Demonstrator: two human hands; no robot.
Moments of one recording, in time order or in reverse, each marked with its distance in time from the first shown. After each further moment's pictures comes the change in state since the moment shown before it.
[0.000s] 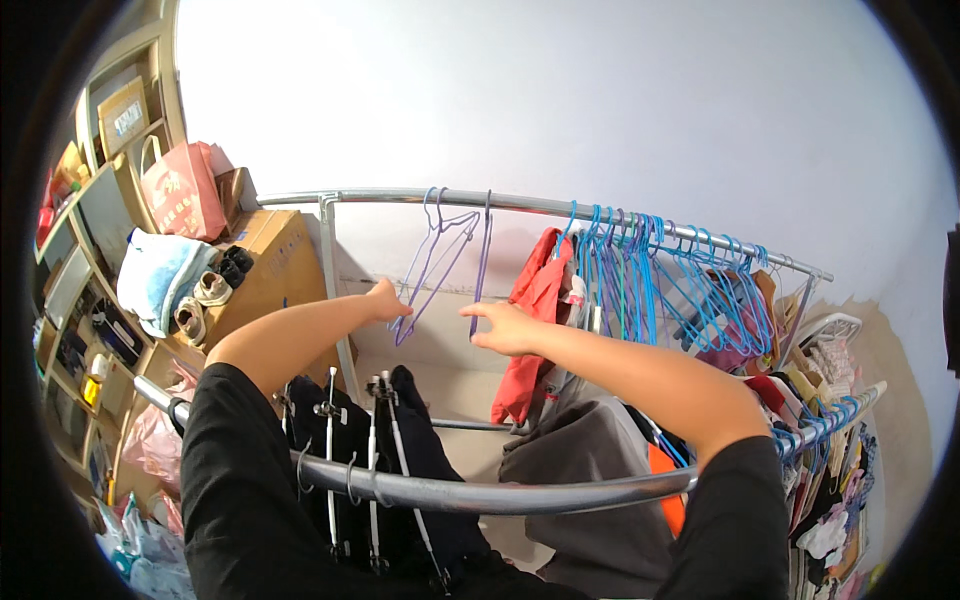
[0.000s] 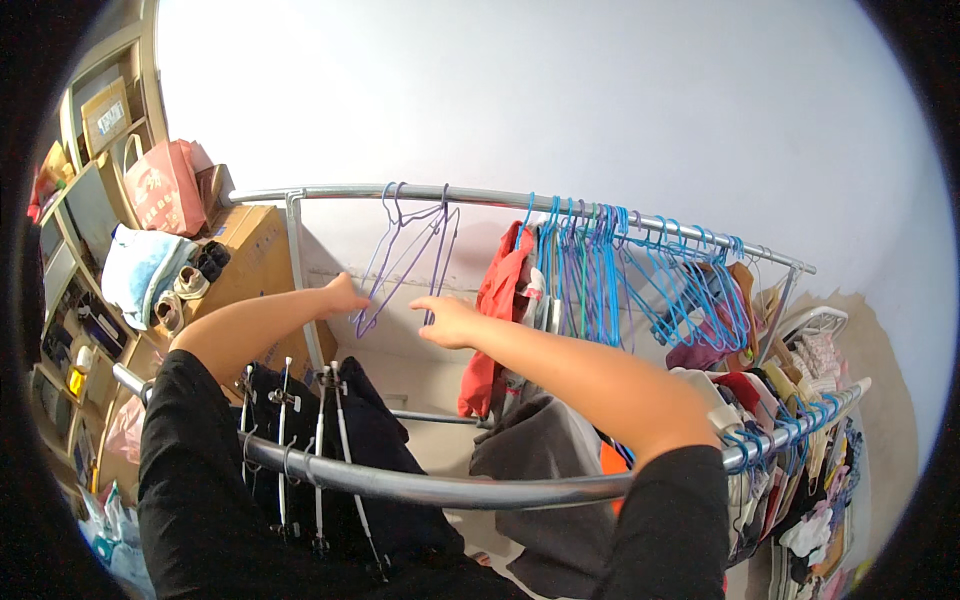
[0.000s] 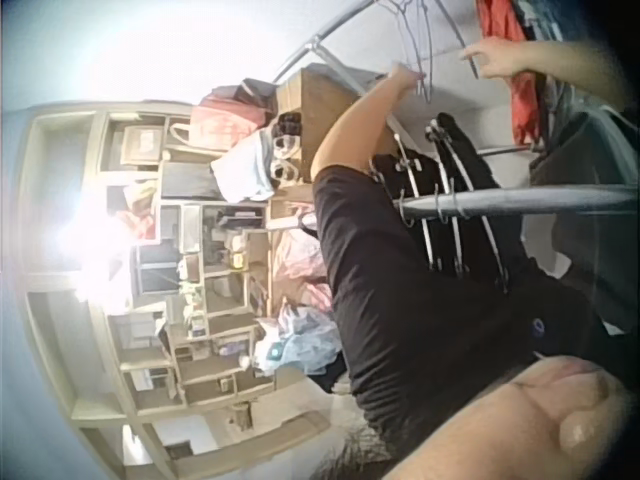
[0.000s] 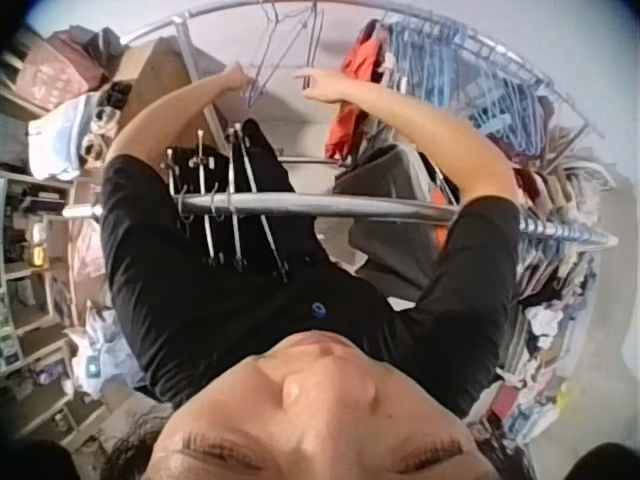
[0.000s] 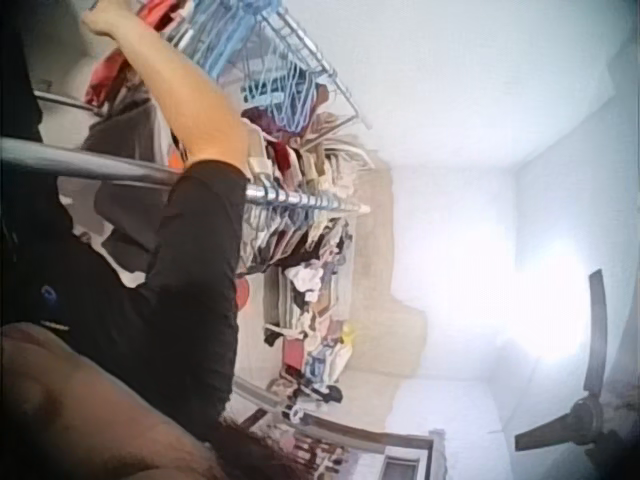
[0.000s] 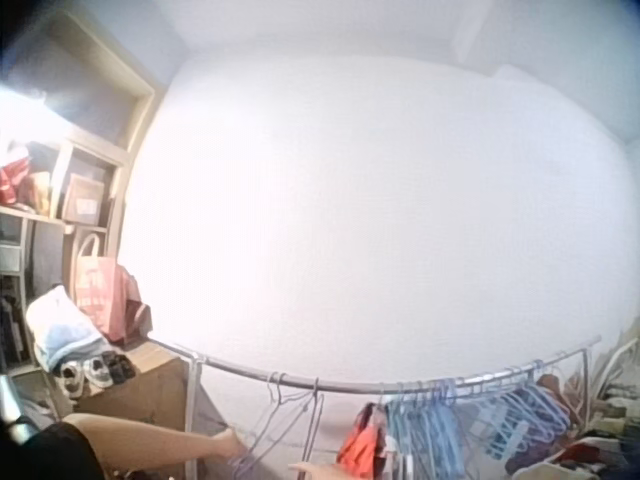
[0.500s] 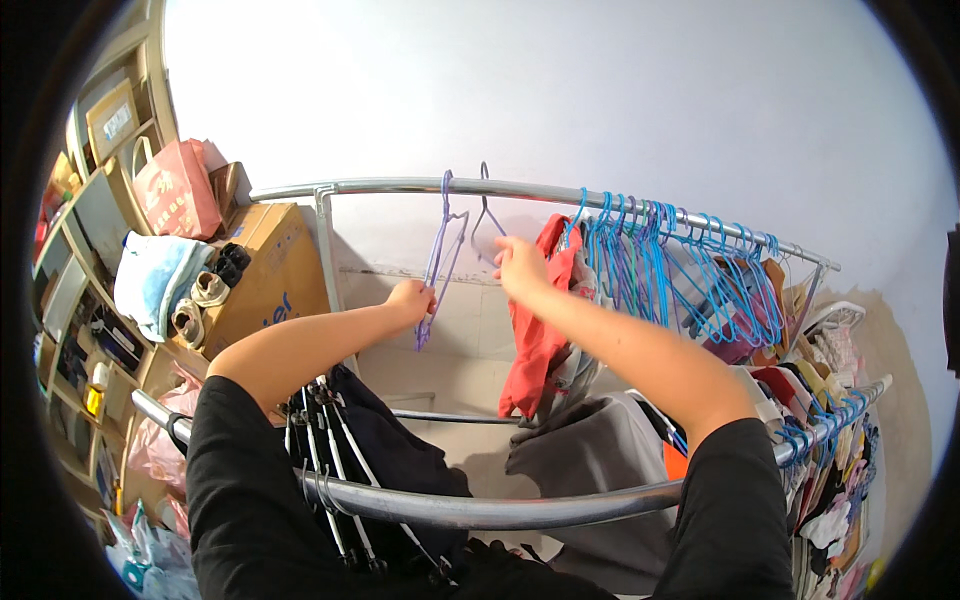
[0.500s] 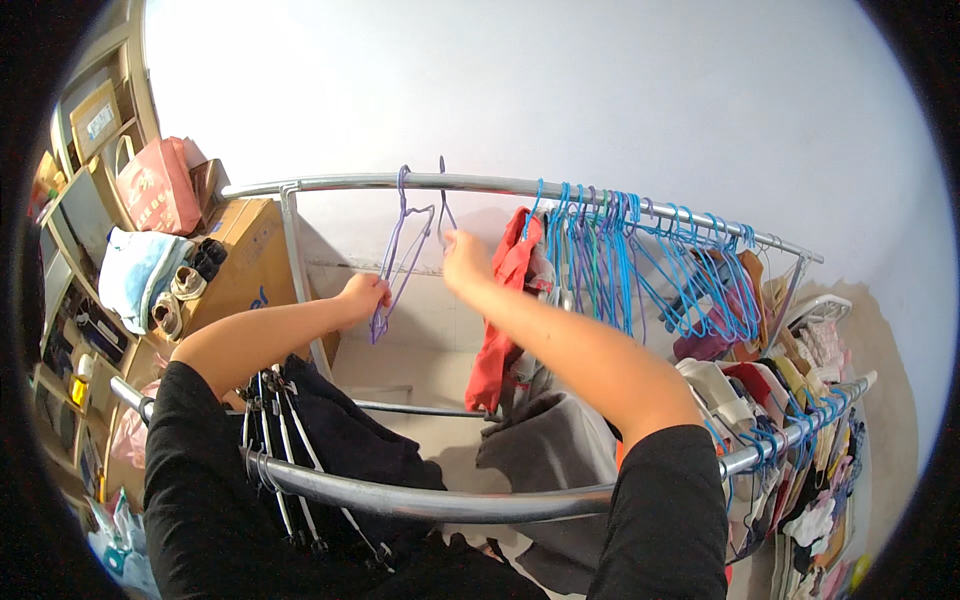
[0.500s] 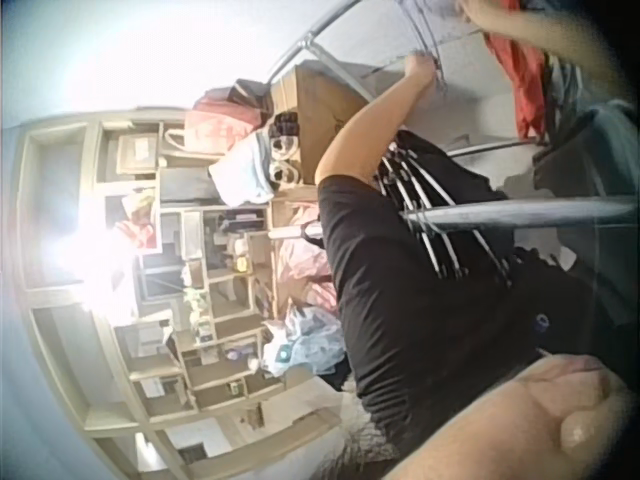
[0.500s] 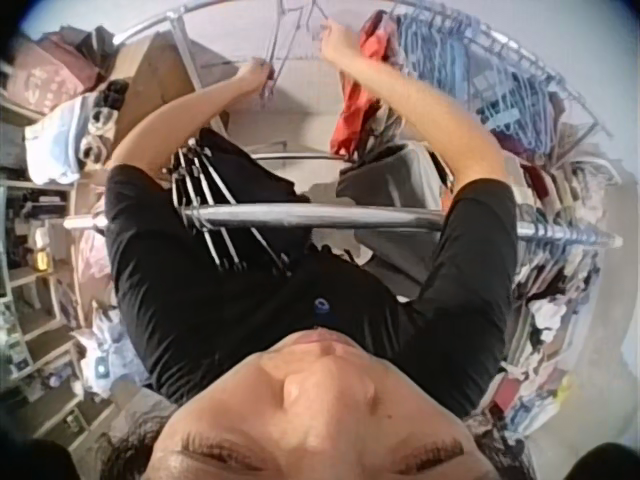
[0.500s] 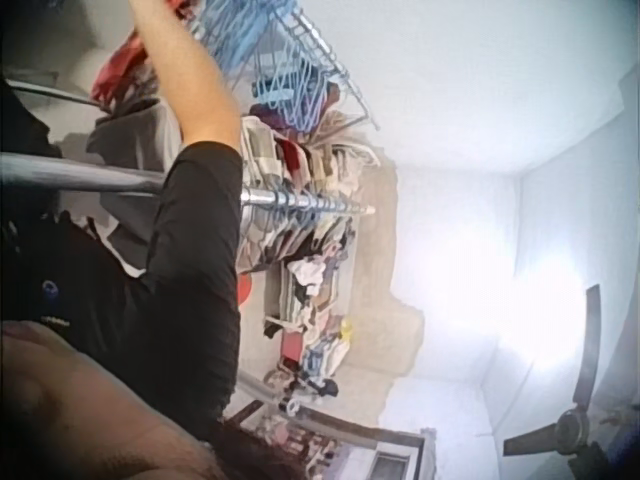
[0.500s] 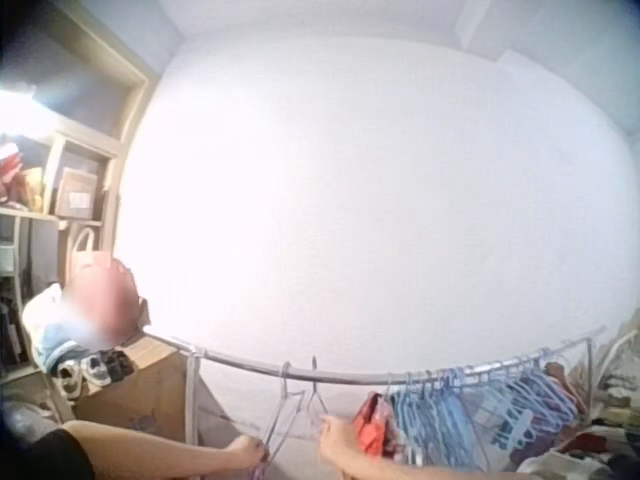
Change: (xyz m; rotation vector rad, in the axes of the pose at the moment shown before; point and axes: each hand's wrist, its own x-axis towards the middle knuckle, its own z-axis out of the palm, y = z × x) left_hand -0.005 0.023 0.029 -0.375 -0.033 0.088; right_hand 0.073 0.050 0.005 0.238 0.666 0.174
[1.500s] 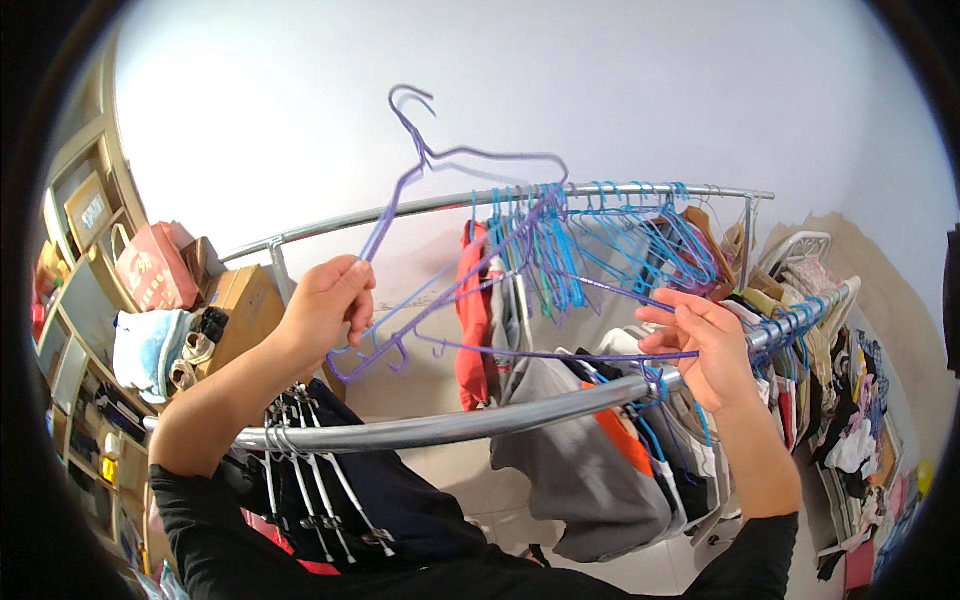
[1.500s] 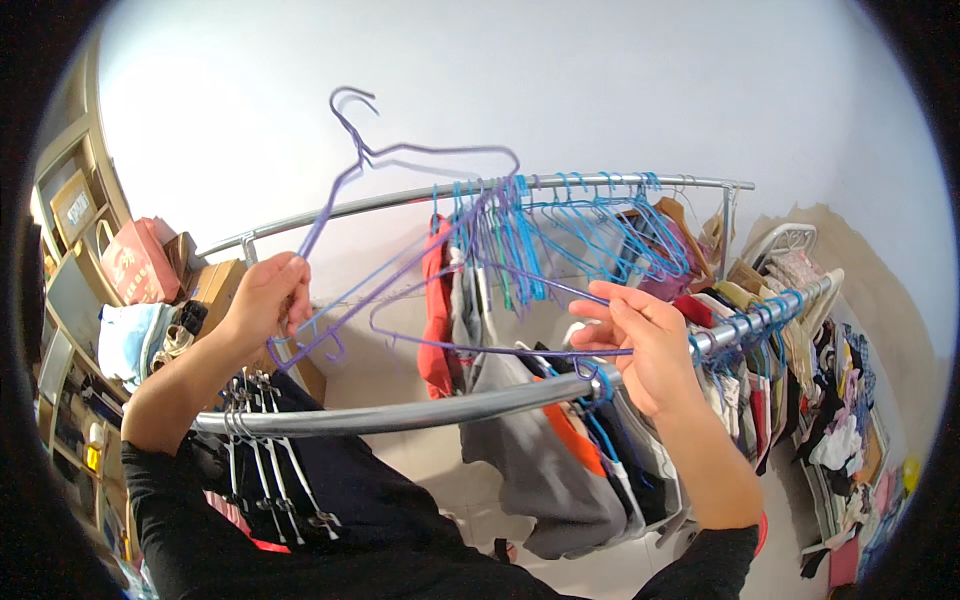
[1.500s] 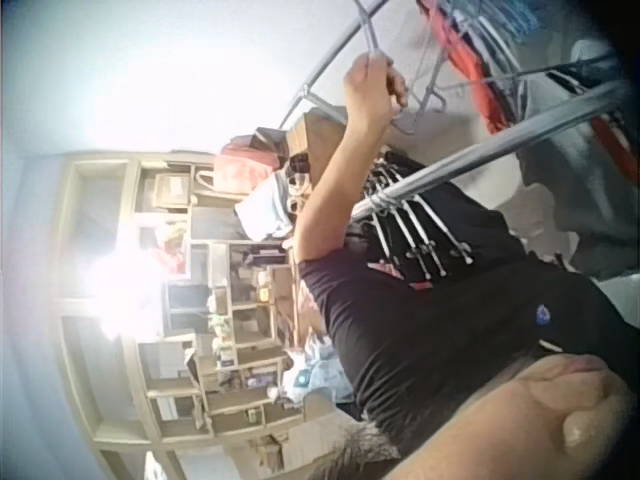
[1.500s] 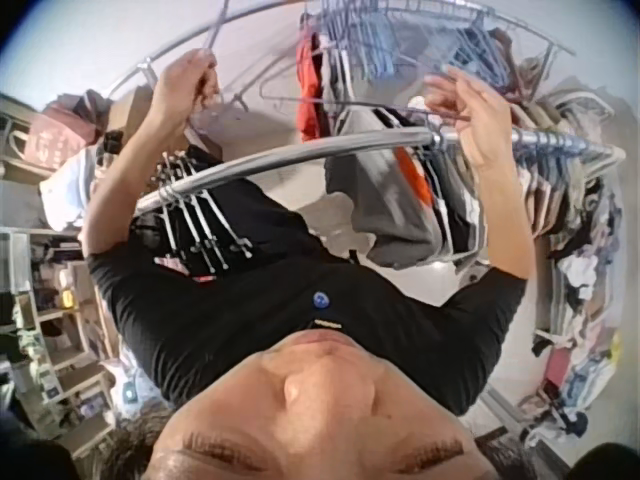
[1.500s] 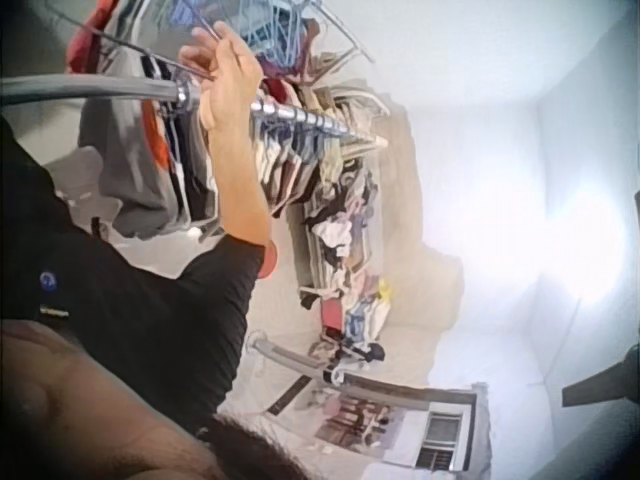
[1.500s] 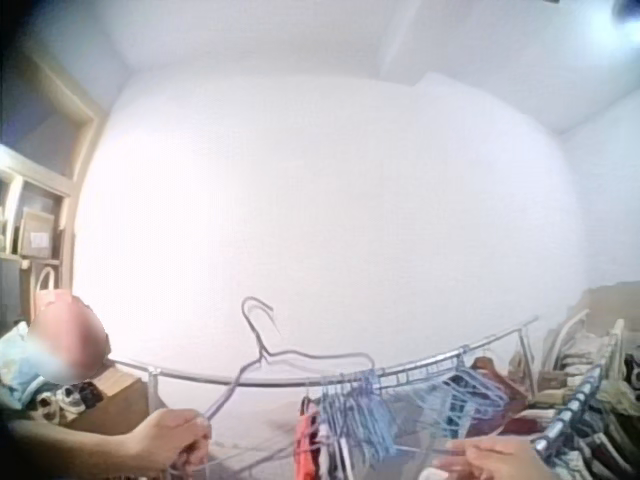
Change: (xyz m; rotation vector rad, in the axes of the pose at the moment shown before) left_hand -0.249 0.193 -0.047 -0.405 -0.133 0.339; right_hand -0.283 -0.113 -0.334 0.908 0.184 0.357
